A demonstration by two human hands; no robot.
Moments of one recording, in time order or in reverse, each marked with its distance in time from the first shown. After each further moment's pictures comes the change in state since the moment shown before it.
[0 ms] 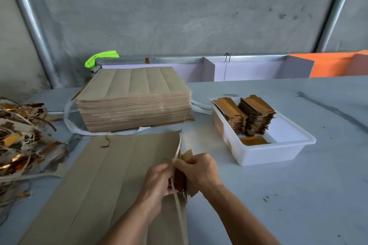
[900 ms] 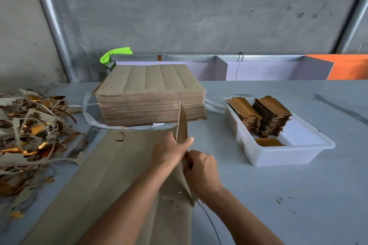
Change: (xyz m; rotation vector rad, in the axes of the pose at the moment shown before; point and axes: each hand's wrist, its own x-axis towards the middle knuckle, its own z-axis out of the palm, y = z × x) left_hand 0.042 0.047 -0.007 0.872 0.265 0.108; right_hand -0.016 -0.013 0.025 -0.271 0.092 -0.431
